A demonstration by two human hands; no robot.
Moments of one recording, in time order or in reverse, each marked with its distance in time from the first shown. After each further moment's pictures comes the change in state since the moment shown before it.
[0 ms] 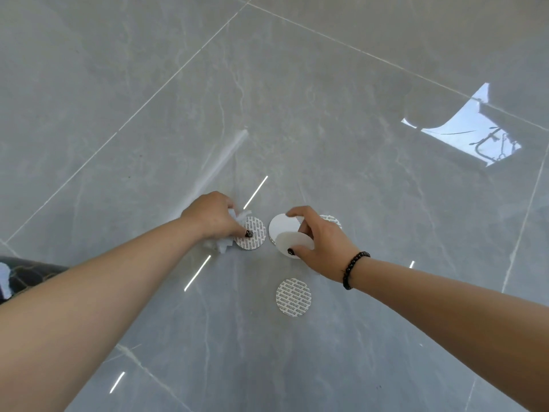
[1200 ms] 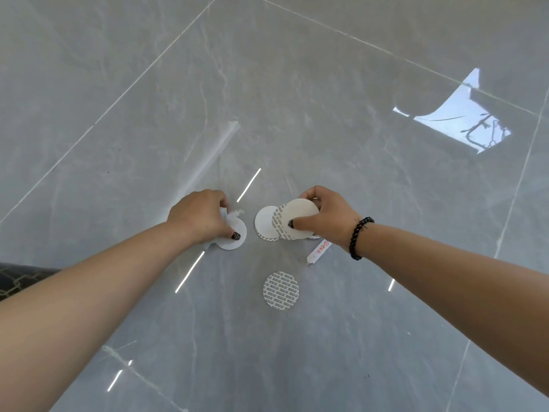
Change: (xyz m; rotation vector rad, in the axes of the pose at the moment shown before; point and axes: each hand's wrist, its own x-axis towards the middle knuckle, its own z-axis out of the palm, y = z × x) left_hand -0.008 0.006 0.012 0.123 0.069 0.093; right_hand 0.015 0.006 -0.033 0.465 0.030 0.346
